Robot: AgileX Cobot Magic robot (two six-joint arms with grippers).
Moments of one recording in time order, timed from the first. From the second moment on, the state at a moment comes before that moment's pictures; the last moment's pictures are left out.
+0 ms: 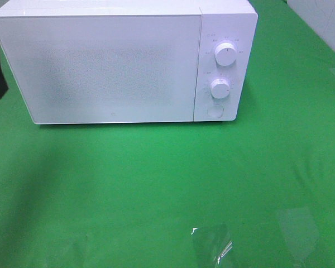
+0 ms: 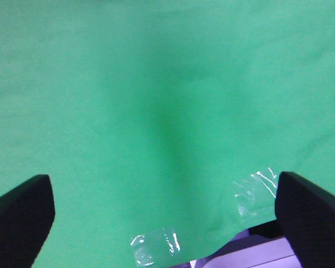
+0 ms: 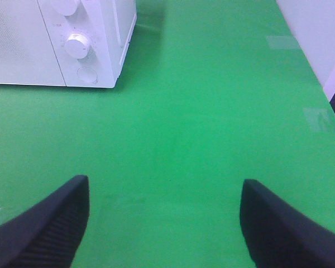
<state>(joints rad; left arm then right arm) -0.19 1.45 -1.28 -0.06 1.21 0.07 0.10 0.00 -0.49 -0.07 0.97 0.08</state>
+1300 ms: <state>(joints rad) -0.10 0.65 -0.52 -0.04 1.07 0.15 0.10 0.00 -0.49 -0.07 0.97 0.08</state>
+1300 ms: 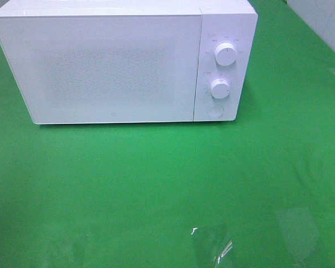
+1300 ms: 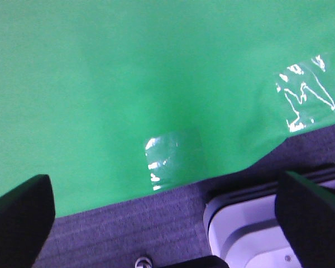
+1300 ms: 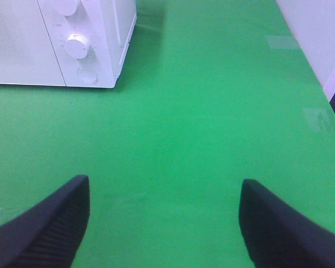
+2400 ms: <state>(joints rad) -0.10 0.00 -0.52 -0.08 1.08 0.11 0.10 0.00 -0.49 -0.07 0.97 0.08</state>
